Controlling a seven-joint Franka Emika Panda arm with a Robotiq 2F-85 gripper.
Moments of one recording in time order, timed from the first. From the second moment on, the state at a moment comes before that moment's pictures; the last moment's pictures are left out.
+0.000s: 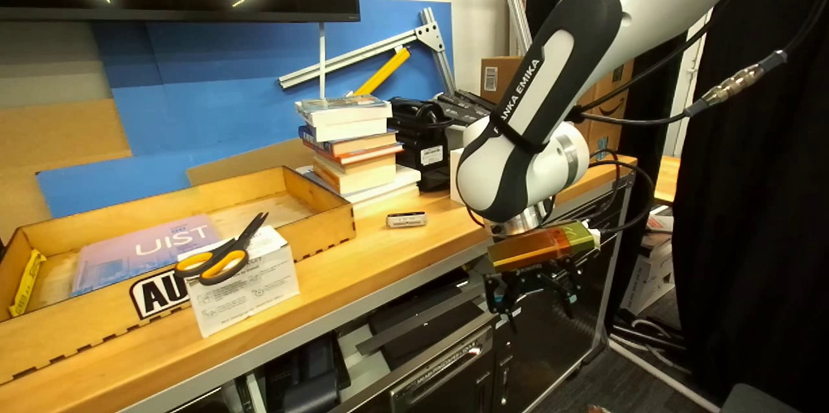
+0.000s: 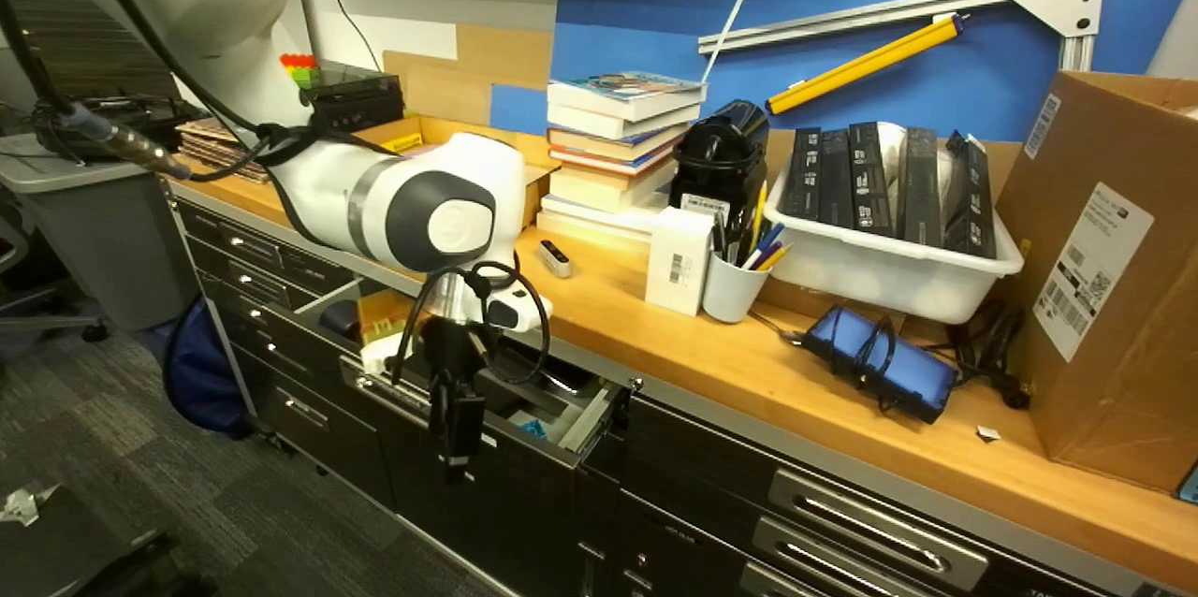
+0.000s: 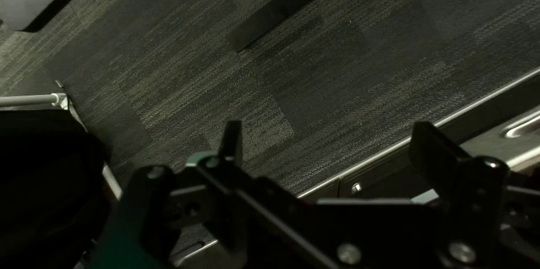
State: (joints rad) arm 0.02 0.31 -0.11 -2.32 -0.11 2.27 0.57
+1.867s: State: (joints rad) arm 0.35 0.52 -0.24 -2.29 -0.05 3.01 0.95
